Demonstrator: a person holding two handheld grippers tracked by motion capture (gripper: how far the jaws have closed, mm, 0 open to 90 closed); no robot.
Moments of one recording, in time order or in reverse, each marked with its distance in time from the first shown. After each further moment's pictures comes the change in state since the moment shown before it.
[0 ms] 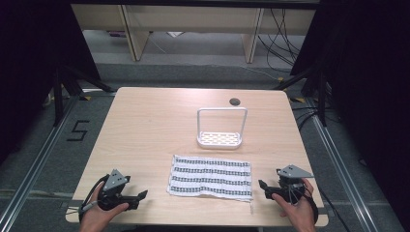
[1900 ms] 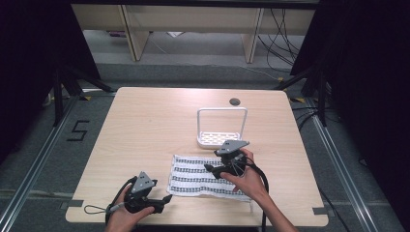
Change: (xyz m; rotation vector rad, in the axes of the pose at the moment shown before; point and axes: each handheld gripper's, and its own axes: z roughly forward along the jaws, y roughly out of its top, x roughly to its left) left arm -0.064 0.028 0.033 -0.020 -0.105 -0.018; right arm 0.098 0.118 0.077 0.003 0.350 -0.276
